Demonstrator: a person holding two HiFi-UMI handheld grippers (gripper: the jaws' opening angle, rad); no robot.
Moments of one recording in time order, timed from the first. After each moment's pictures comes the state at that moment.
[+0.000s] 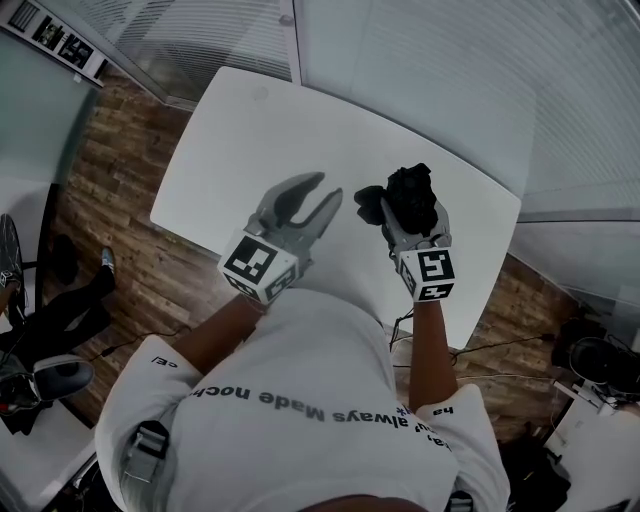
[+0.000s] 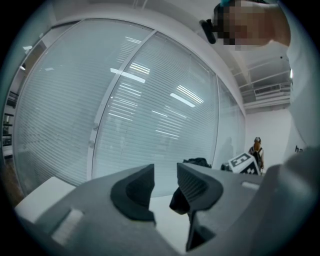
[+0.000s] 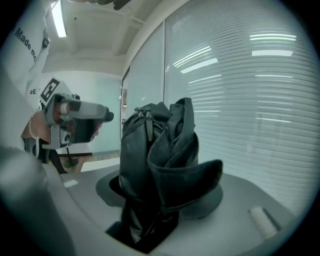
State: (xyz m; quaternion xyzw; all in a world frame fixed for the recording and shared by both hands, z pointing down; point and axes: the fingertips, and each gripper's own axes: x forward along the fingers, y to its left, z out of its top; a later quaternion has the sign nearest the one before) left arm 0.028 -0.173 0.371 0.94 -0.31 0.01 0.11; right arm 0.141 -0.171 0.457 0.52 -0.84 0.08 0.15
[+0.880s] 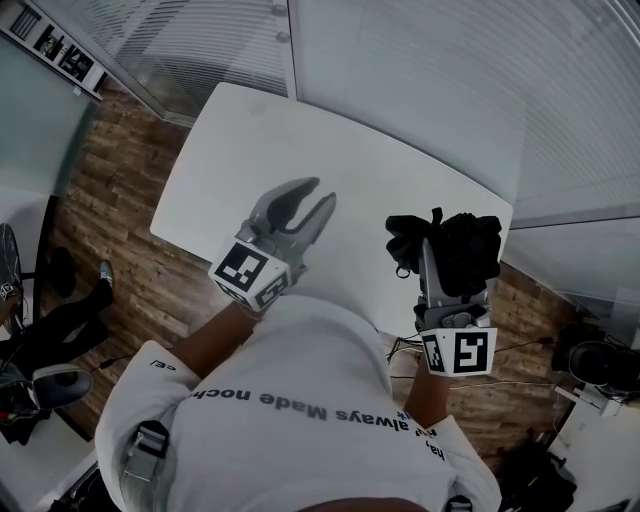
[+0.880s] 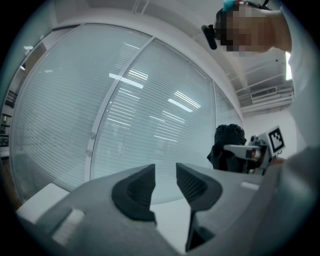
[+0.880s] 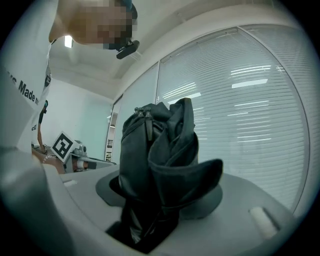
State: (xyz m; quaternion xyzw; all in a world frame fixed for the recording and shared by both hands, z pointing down) left arm 0.019 -0.170 0.341 0.95 -0.30 -0.02 0.10; right arm 0.168 -0.093 0.297 0.60 -0.80 -0.02 0.02
